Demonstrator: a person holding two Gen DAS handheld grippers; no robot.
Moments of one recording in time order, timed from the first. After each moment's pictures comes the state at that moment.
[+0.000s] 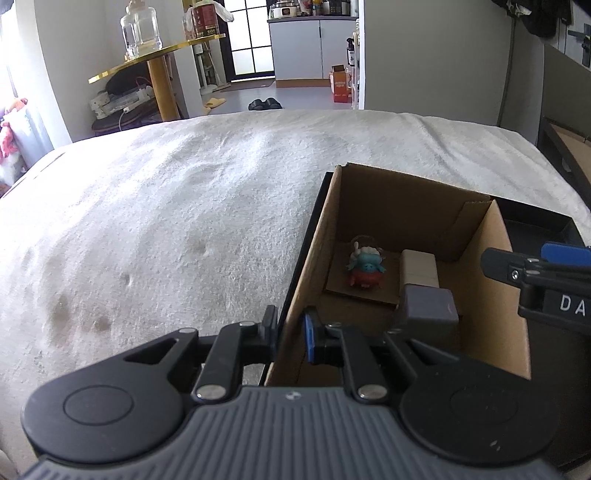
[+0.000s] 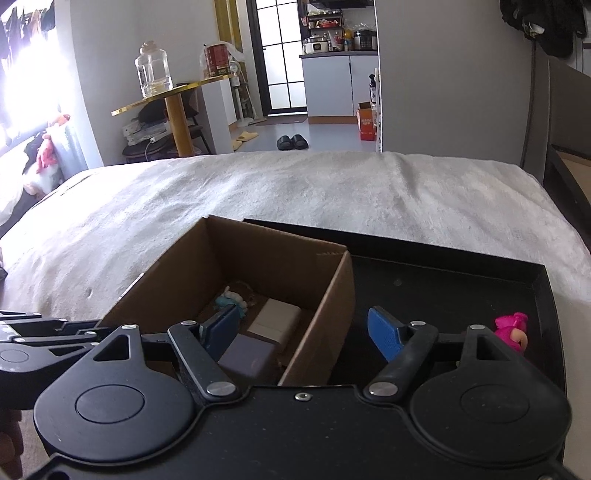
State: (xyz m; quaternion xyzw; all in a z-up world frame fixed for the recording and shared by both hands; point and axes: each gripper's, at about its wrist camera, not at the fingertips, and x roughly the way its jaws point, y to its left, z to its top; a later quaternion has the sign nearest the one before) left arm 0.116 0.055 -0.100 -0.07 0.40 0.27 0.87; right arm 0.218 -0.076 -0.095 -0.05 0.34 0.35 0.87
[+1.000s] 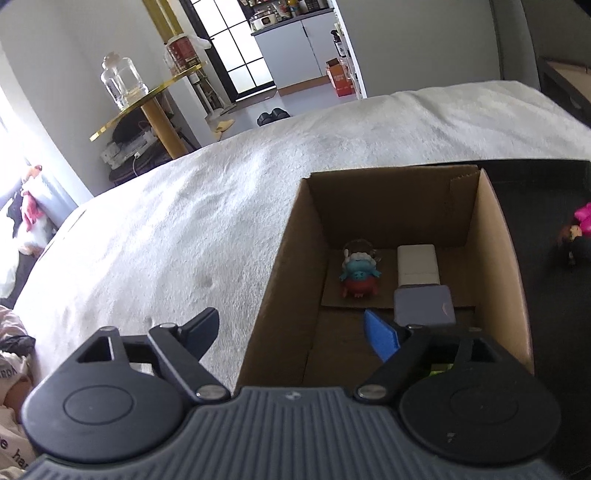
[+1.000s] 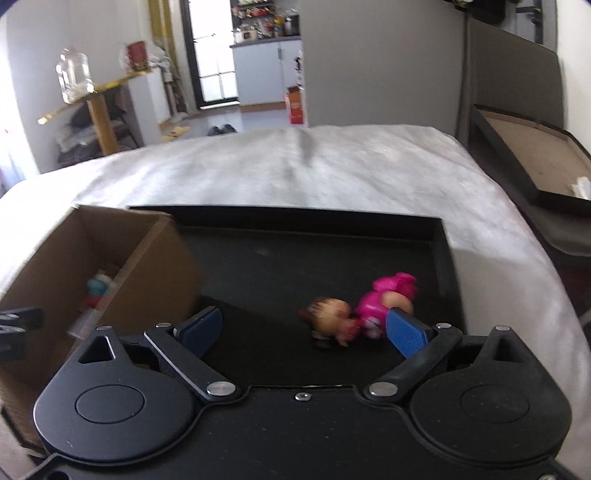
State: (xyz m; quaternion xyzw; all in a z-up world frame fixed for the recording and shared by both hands) left arm 0.157 0.011 -0.104 0.06 0.42 0.30 0.85; right arm 0.267 -0.159 -0.133 -0.05 0.36 0.25 0.90
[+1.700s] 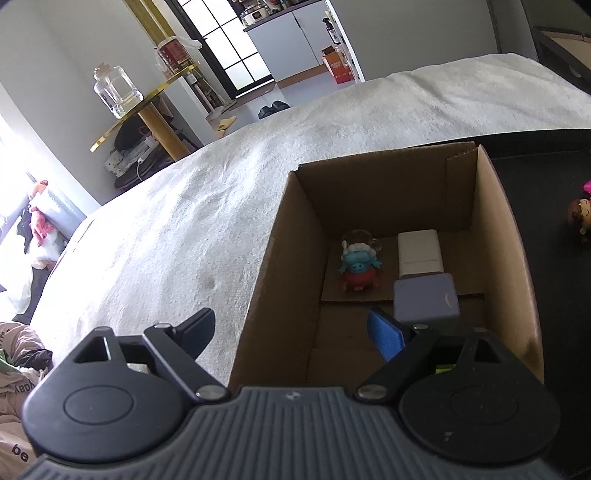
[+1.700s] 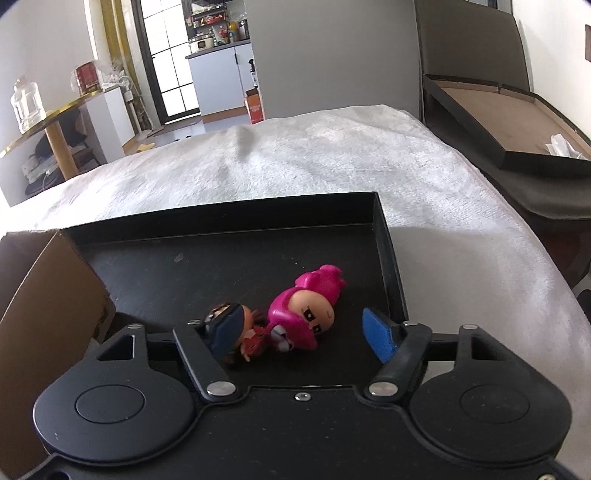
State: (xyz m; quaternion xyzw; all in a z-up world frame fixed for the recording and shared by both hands) left arm 0.169 0.003 -0.115 0.10 0.44 0.31 0.83; right arm 0.312 -0.198 -0.169 0.00 0.37 0.21 0.91
